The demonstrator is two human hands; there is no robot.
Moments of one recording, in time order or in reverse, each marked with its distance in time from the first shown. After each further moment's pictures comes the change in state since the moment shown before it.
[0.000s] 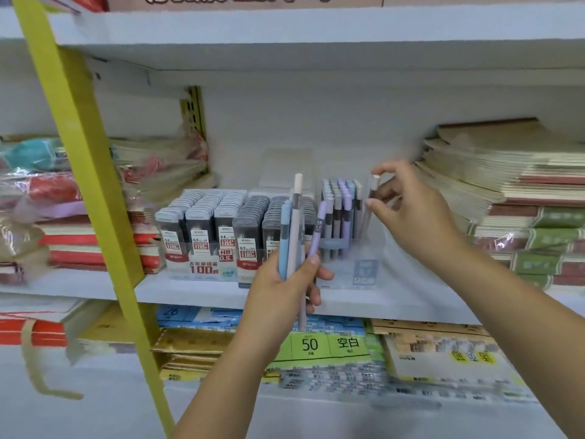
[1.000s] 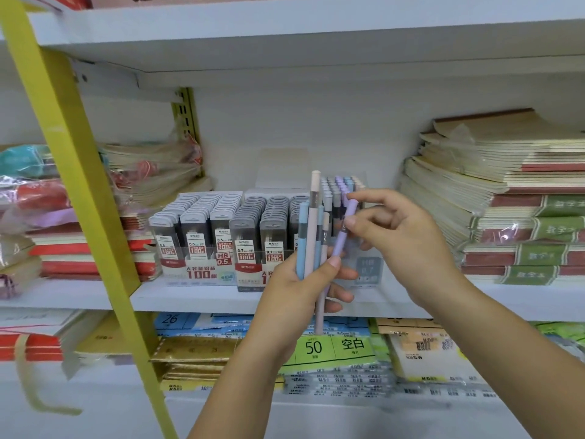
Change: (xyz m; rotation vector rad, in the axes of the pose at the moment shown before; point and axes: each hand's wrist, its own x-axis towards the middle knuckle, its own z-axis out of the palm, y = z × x) left_hand 0.005 -0.001 0.010 -0.070 -0.170 -0.021; right_hand -0.041 -0.049 0.010 0.776 -0.022 0.234
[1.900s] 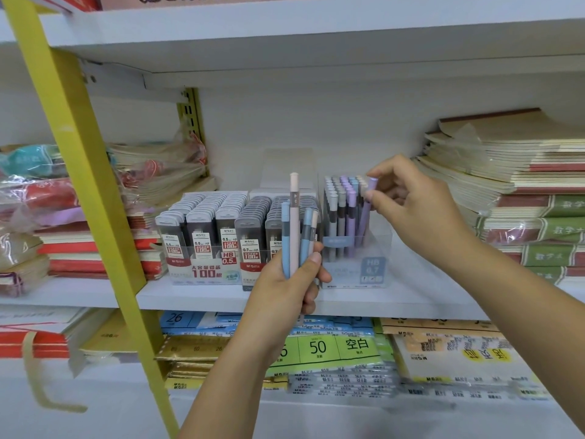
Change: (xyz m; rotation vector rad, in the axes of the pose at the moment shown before) left_hand 0.000 -0.001 -0.017 0.010 0.093 0.002; right_hand 0.040 0.006 -0.027 -0.593 -0.004 -0.248
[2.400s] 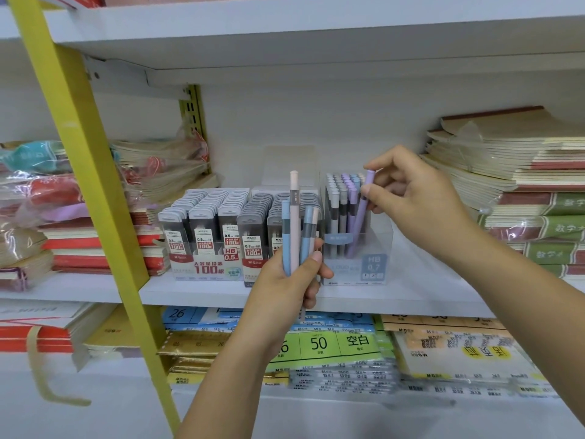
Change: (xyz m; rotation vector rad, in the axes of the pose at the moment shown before) left_hand -0.001 0.000 -0.001 0.024 0.001 0.005; right_hand 0.003 -0.008 -0.002 0.150 -0.028 0.037
